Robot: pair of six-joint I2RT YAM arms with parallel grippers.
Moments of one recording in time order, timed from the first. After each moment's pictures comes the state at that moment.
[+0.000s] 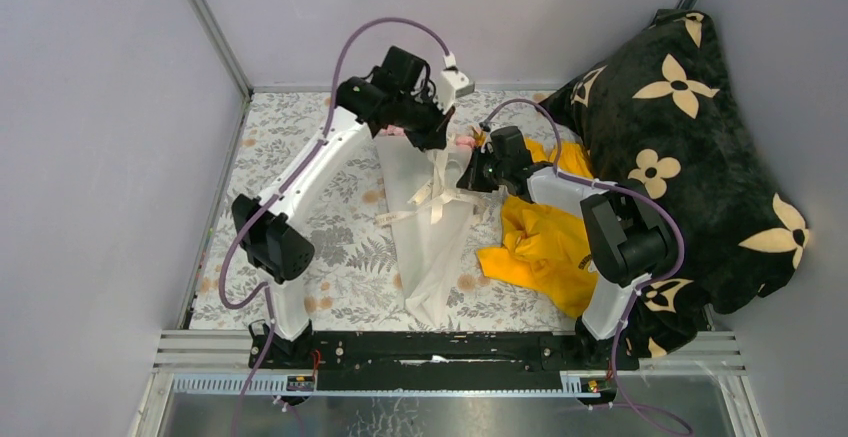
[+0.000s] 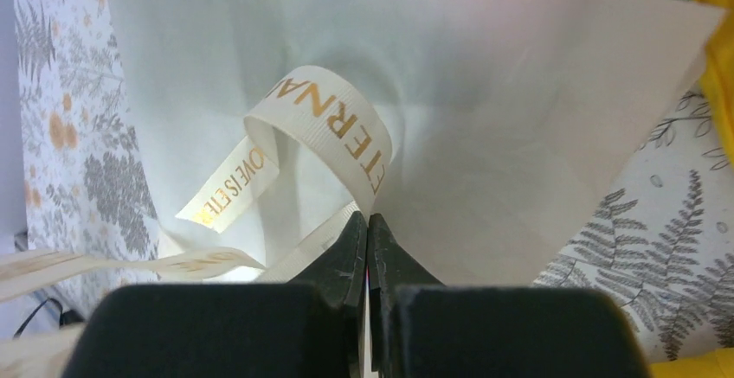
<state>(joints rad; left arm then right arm) -0.54 1.89 1.98 -0.96 0.44 0.30 0.44 1.80 1.06 0.03 -0.27 0.52</state>
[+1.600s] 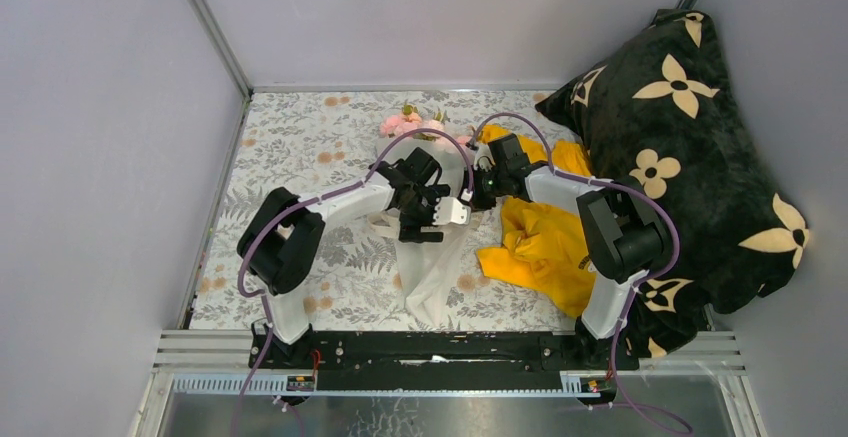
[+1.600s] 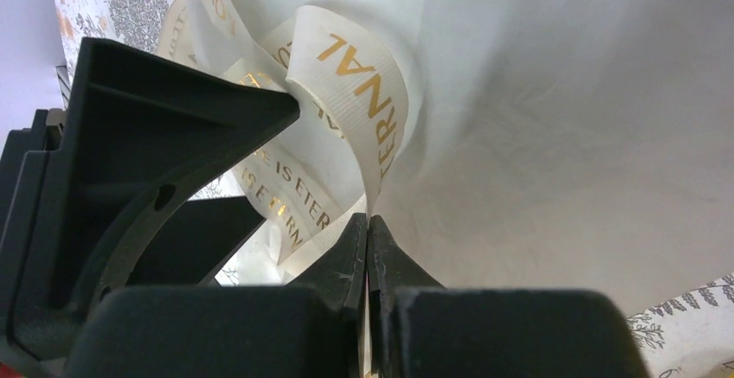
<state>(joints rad) -0.66 1.82 1.24 -0.64 0.36 1.00 0.44 1.83 1.07 -0.18 -0.59 0.40</state>
